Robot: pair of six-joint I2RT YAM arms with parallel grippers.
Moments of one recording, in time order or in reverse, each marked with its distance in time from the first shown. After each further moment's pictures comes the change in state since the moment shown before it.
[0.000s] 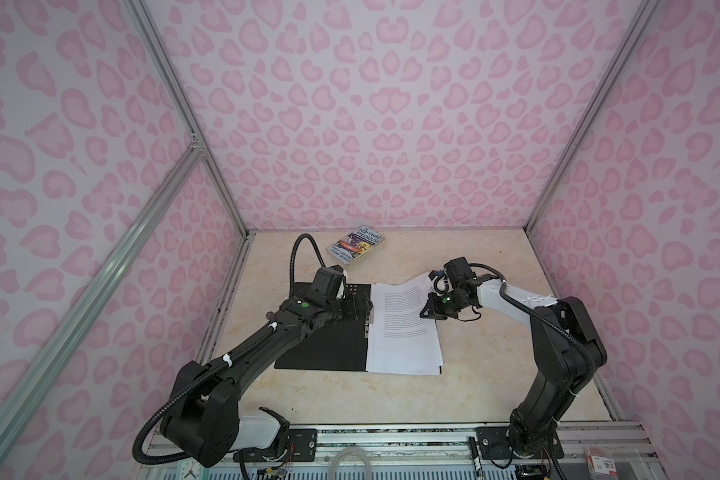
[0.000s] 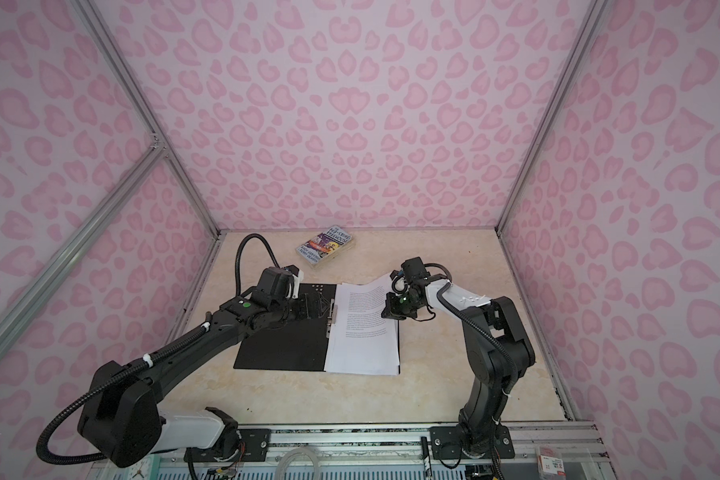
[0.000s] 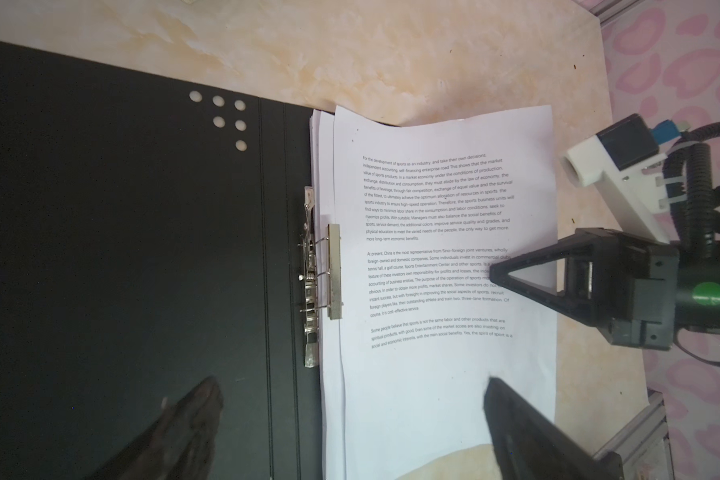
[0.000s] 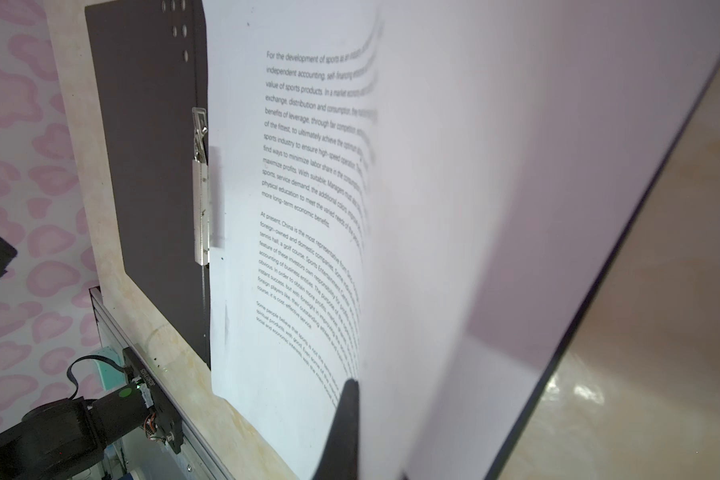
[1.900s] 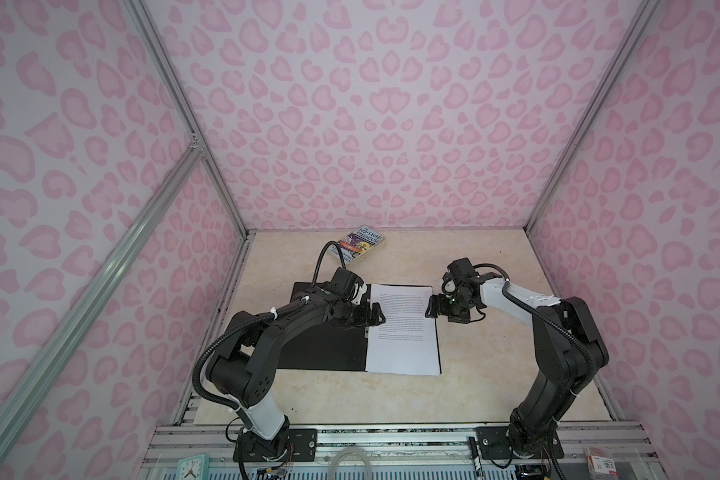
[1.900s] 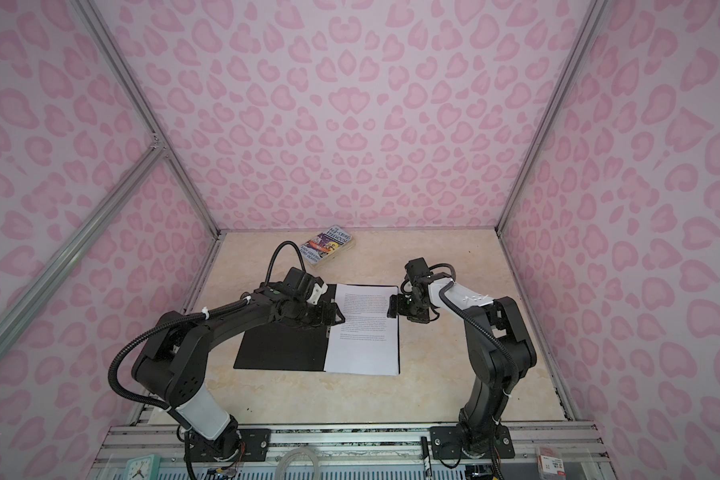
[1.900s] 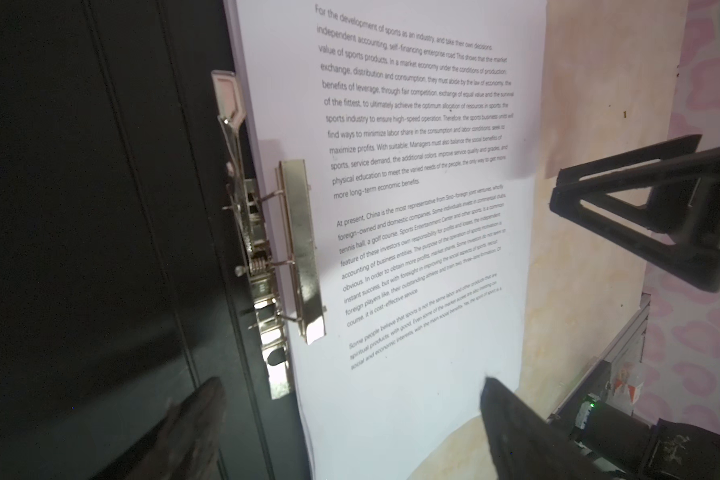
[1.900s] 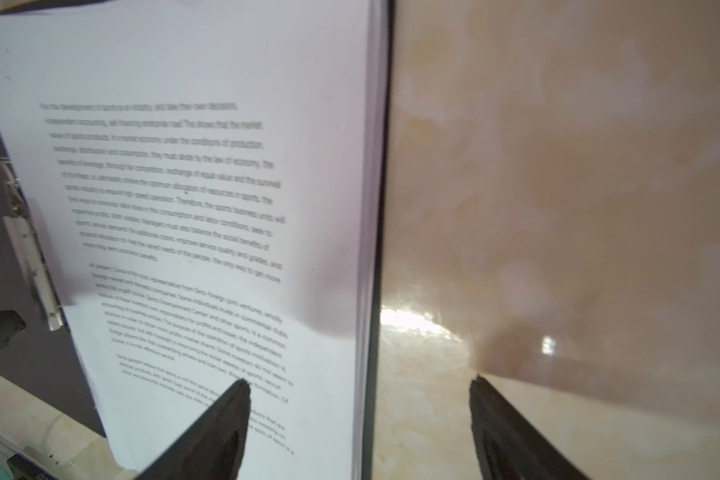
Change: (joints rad) left arm -0.003 0.345 0.100 -0.009 0.236 0.110; right arm -0.032 -0.012 -0.007 -0.103 0.269 0.059
